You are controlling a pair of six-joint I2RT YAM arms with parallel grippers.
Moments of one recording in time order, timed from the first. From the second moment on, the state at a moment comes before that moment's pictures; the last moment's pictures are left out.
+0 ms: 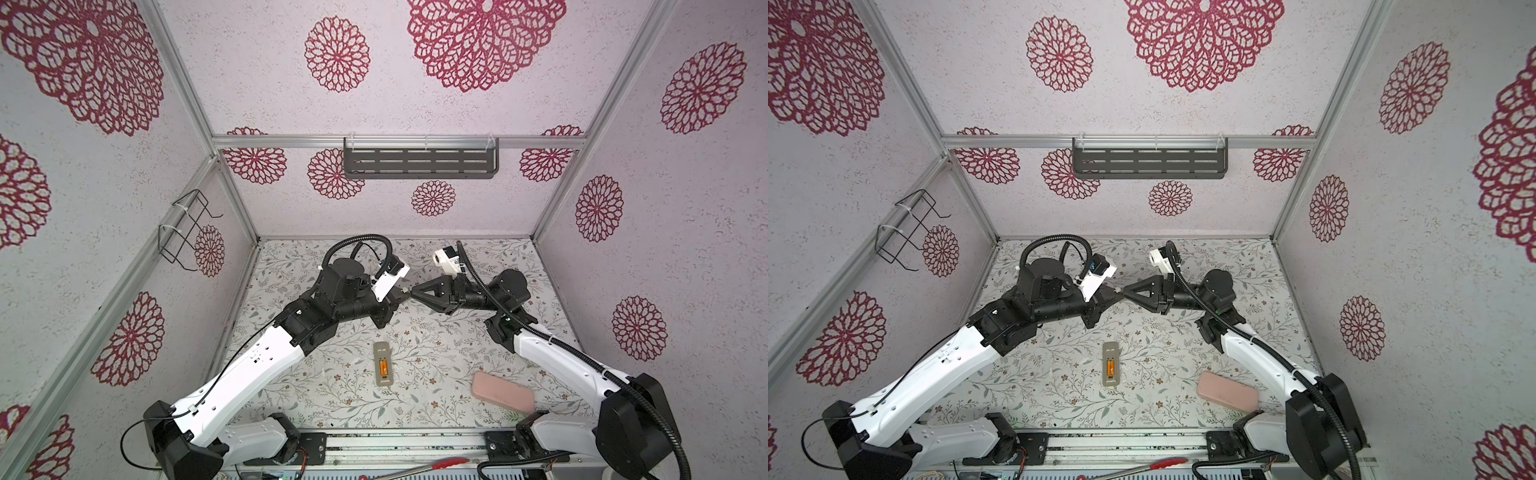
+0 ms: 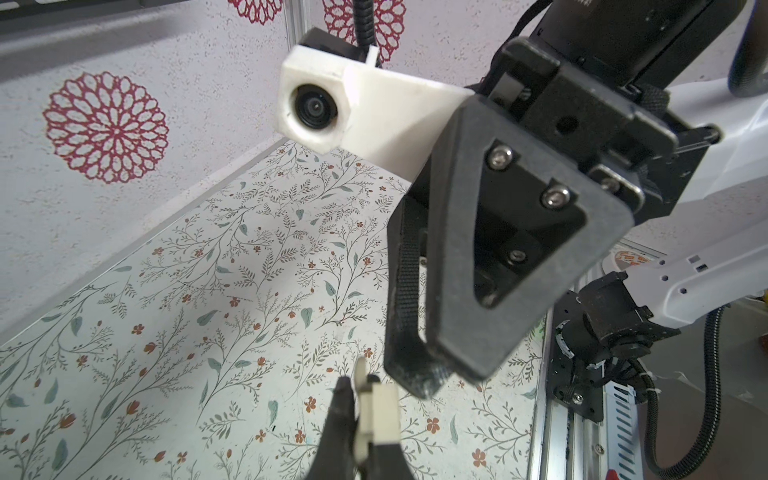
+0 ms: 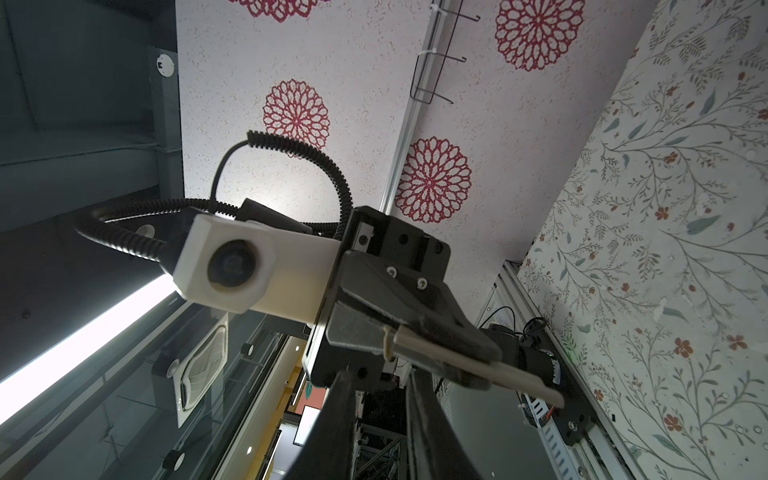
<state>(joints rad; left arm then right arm) -0.73 1.22 1.23 -0.43 0.27 0.06 0.50 1.26 0.85 0.68 -1.05 1.52</state>
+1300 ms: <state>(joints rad) -0.73 2.16 1.58 -1.01 -0.62 -0.42 0.46 0.94 1.05 -0.73 -0.29 0.35</state>
